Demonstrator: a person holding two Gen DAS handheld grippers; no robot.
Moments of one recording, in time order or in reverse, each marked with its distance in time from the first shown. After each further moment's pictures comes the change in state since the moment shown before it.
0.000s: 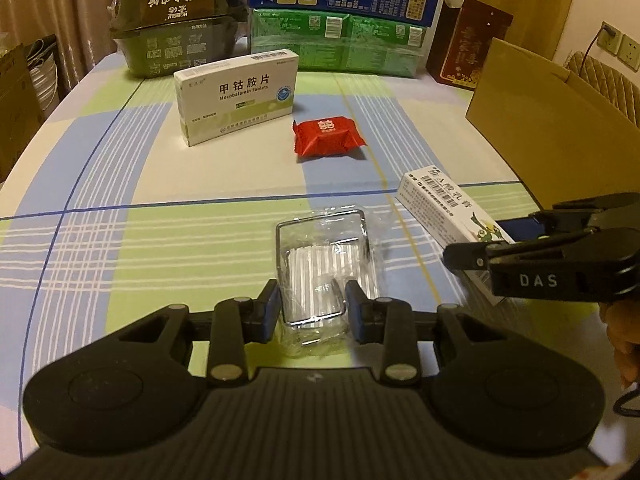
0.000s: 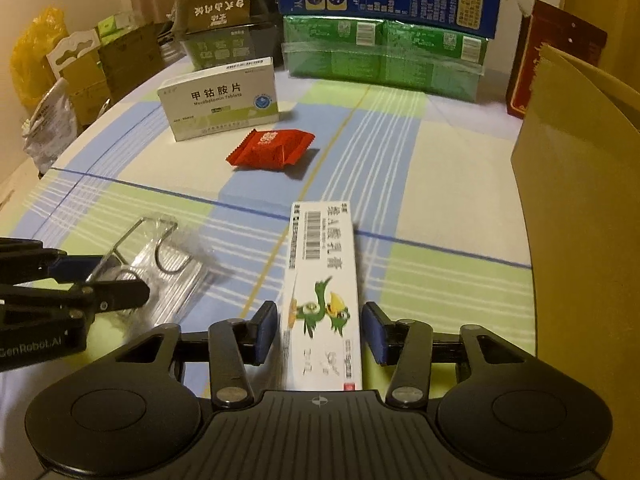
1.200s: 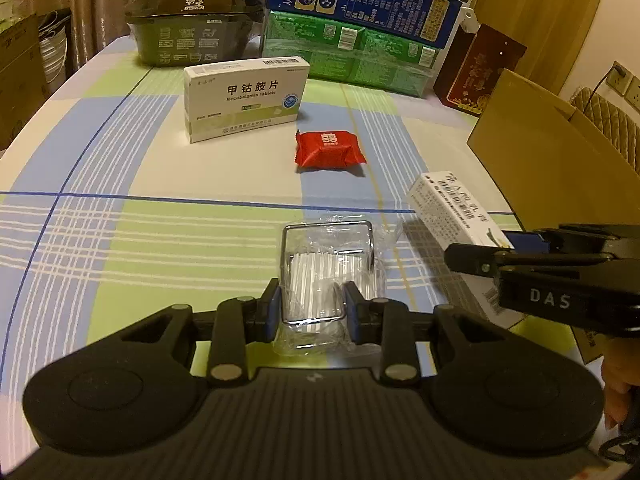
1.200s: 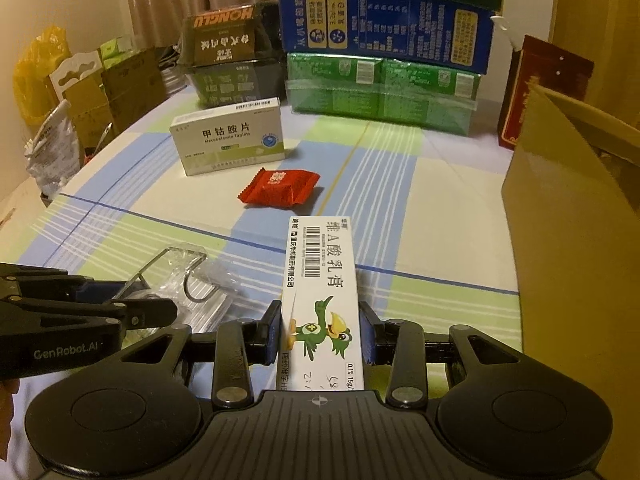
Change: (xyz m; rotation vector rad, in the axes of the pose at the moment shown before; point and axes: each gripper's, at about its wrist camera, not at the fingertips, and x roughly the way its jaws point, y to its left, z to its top) left arm -0.006 0.002 0.008 -0.113 -0.007 -0.030; right arm -0.032 0.008 0.006 0.032 -0.079 -0.016
